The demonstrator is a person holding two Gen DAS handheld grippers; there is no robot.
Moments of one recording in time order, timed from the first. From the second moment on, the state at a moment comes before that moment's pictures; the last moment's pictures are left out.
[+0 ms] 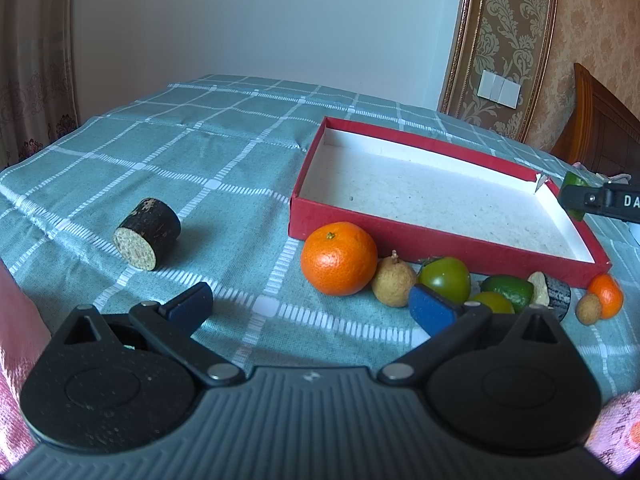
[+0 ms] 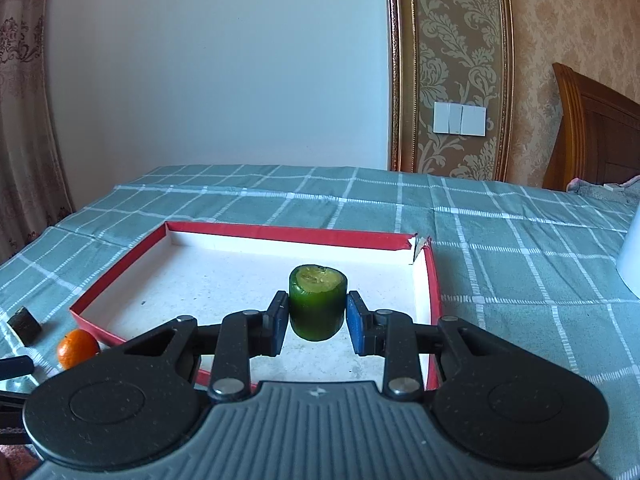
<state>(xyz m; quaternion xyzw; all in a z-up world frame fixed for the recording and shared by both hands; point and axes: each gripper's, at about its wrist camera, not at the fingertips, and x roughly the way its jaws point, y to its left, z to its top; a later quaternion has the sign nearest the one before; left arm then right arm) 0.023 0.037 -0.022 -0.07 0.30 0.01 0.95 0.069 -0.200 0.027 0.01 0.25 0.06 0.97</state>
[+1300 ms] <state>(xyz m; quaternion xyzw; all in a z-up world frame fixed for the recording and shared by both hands) -0.025 0.110 0.016 -0.04 0.21 0.10 0.97 -0.002 -0.224 0.007 0.07 0.07 0.04 0.99</state>
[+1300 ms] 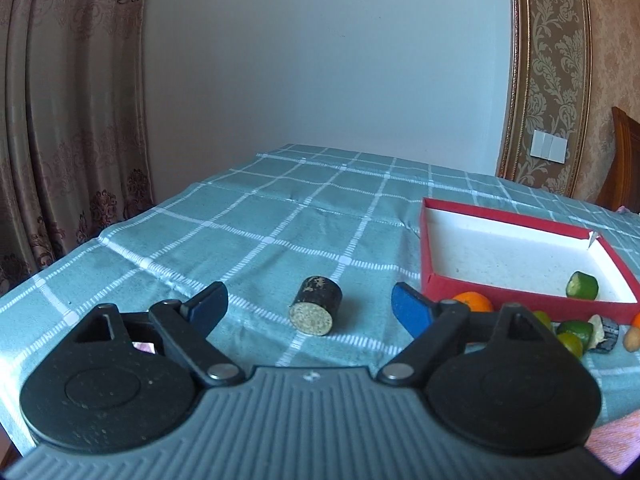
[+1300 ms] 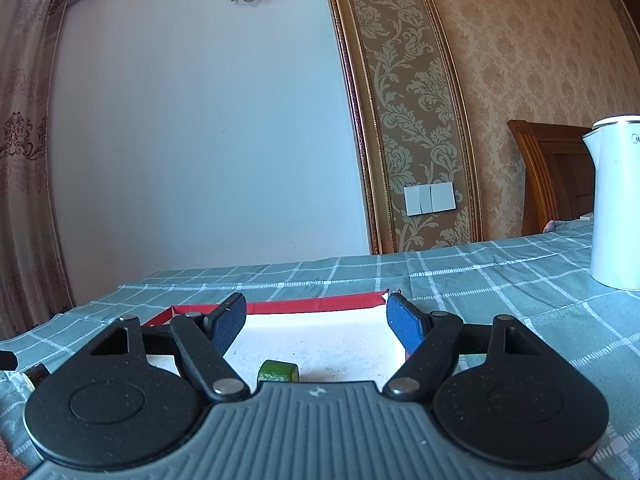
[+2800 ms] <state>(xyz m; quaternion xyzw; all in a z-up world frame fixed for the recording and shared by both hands) 0.049 0.127 -0.019 0.02 0.30 0.02 0.95 -0.005 -0.222 0.006 0.07 0.07 0.04 0.99</state>
